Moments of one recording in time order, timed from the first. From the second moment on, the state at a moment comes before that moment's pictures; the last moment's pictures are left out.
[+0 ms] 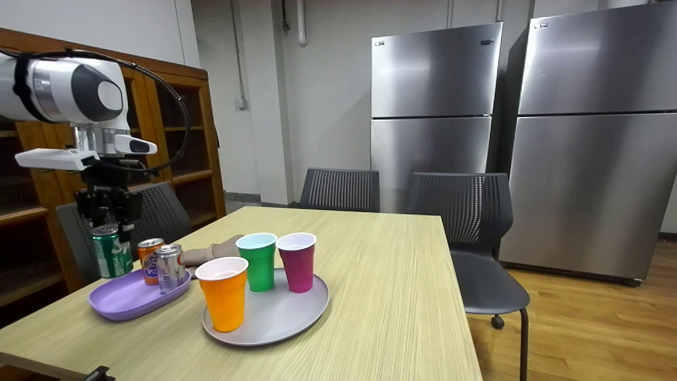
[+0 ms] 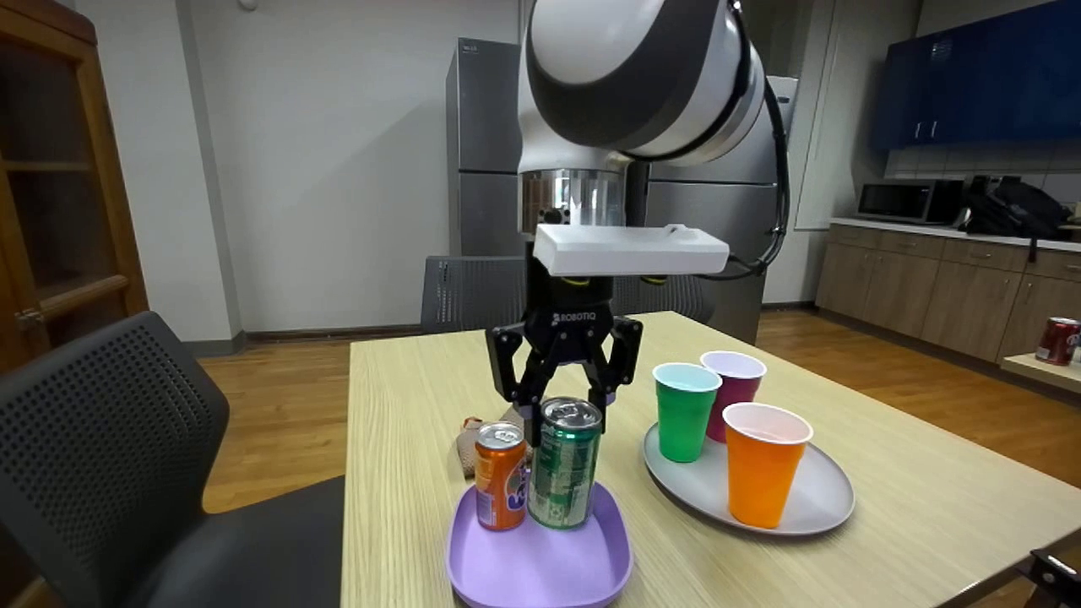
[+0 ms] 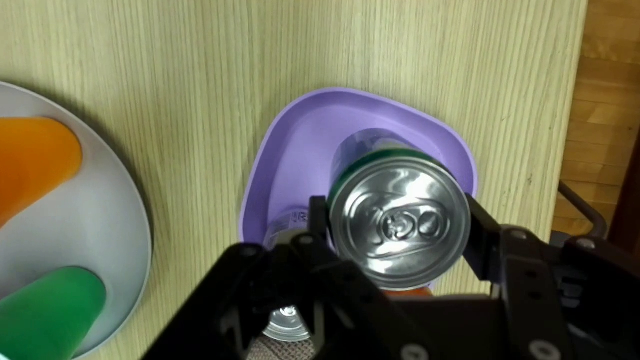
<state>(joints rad) 0.29 0.16 0.25 -2.33 0.05 2.41 0.44</state>
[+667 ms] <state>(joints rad) 0.32 0.31 0.20 -2.22 0.00 2.41 0.49</state>
